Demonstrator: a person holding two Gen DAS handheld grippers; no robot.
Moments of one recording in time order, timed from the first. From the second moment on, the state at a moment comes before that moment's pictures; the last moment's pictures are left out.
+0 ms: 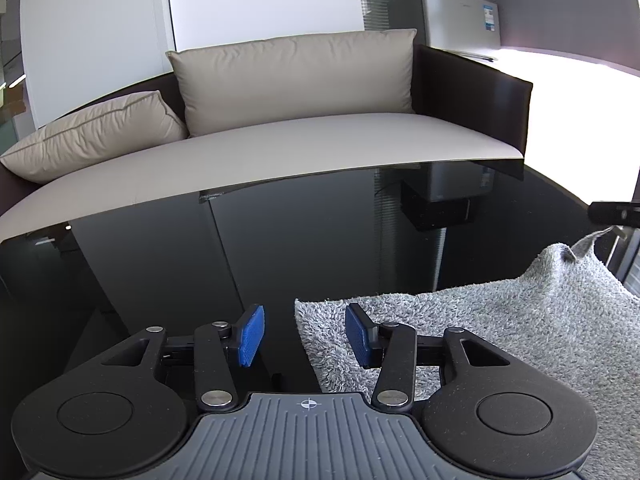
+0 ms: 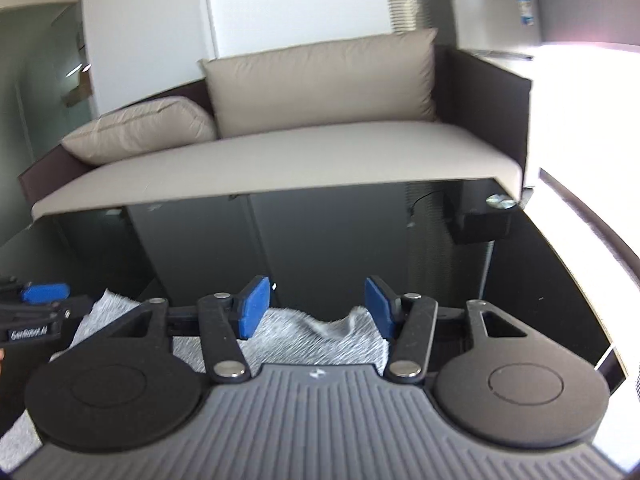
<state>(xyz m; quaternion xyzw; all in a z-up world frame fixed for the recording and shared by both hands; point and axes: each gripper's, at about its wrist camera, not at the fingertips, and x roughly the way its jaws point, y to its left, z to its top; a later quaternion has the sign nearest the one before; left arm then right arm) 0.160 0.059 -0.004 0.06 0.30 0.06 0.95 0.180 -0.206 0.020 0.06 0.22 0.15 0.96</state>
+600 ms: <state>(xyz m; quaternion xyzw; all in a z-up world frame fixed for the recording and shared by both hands) 0.160 0.058 -0.006 0.06 0.30 0.06 0.95 0.181 -0.235 0.032 0.13 0.20 0.16 0.96</state>
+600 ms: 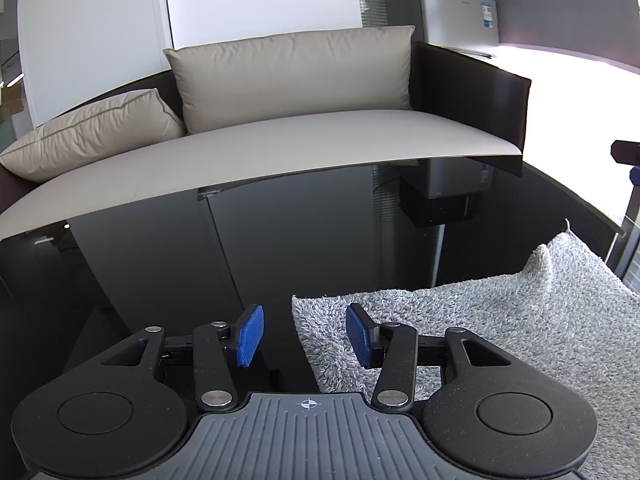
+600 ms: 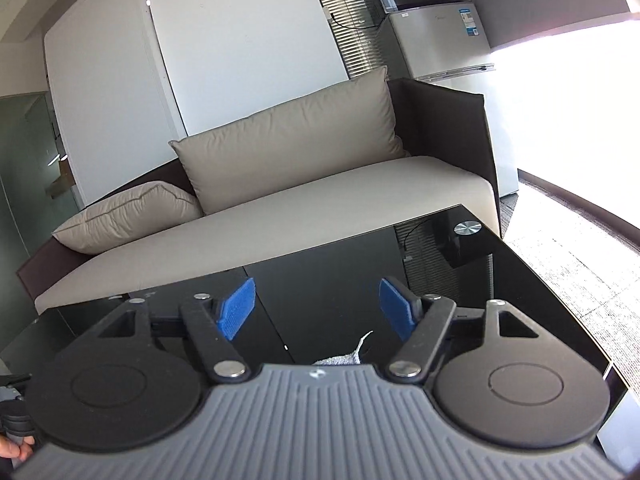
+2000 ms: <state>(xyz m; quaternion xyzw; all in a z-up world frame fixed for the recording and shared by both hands) 0.070 0.051 -0.002 0.02 0.33 0.05 0.94 0.095 -0.219 0.001 0.01 0.33 0.12 0.94</state>
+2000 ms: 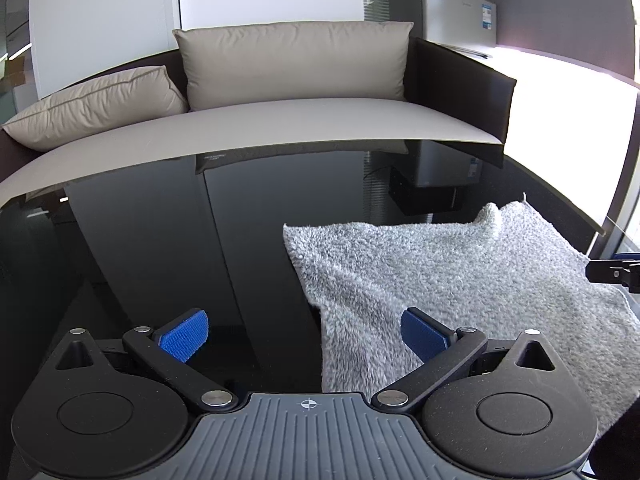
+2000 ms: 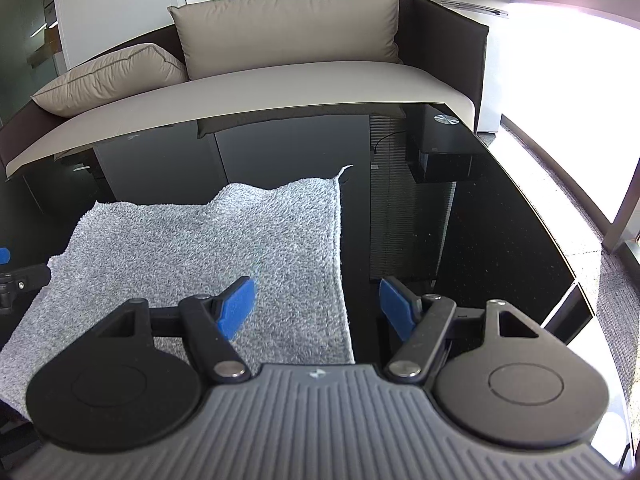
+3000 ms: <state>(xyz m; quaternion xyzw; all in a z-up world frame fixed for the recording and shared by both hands) -0.032 0.043 -0.010 0.00 0.34 0.04 0.94 -0.002 -0.247 -0.007 0.02 0.35 0.08 0.93</state>
